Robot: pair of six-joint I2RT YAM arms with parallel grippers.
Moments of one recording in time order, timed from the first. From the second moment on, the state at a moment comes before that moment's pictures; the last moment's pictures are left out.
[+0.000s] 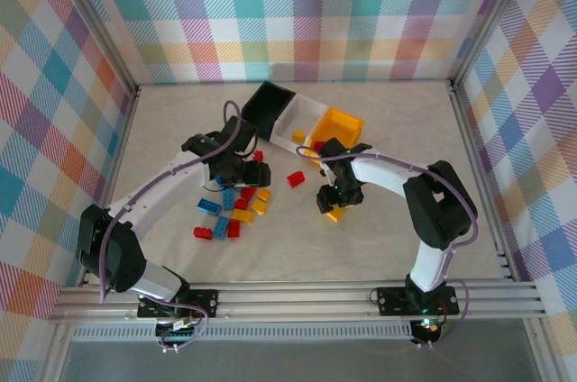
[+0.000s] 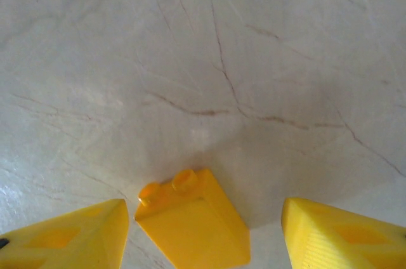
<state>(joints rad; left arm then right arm) -0.55 1.47 1.25 -0.95 0.08 -0.51 0.61 1.80 1.15 -0.85 -0.11 0.25</state>
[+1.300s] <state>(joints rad) -0.52 1.46 1.21 -0.92 0.10 -0.52 0.66 1.74 1.29 -0.91 -0.04 0.25</state>
